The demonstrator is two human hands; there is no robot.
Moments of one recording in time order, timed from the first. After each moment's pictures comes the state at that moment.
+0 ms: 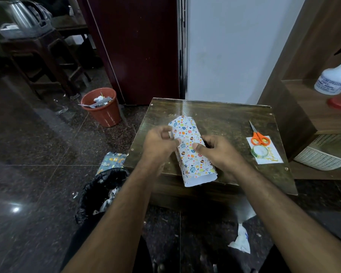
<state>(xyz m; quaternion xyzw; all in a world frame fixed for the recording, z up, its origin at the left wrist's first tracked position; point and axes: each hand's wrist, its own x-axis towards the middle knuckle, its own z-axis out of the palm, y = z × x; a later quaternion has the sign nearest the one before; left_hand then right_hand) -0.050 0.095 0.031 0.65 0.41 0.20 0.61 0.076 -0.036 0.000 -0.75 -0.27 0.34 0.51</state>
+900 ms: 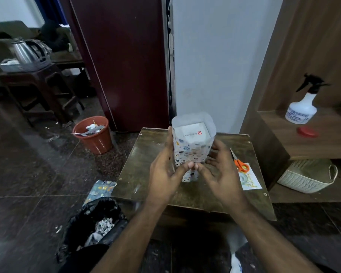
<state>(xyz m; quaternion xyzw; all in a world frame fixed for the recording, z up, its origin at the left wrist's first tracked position) -0.035 0.051 0.041 0.77 0.17 0.35 0.51 0.077 -0.077 0.023 -0.68 -0.41 0.03 0.61</state>
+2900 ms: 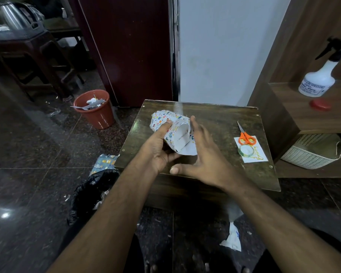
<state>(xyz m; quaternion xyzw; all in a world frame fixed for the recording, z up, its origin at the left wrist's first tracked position) -0.029 0.080 0.038 0.39 0.42 0.16 0.80 0.050 -0.060 0.019 -0.77 -0.50 0.13 0.37</state>
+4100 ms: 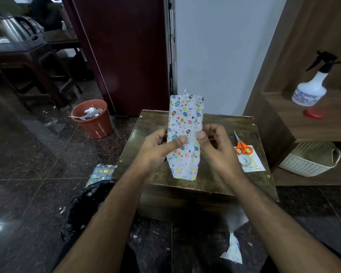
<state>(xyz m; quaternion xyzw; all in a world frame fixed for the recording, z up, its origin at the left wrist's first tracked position) -0.046 0.085 0.051 0.65 0.22 0.16 0.71 0.076 -0.060 0.026 -0.68 -0.30 0.16 0.65</state>
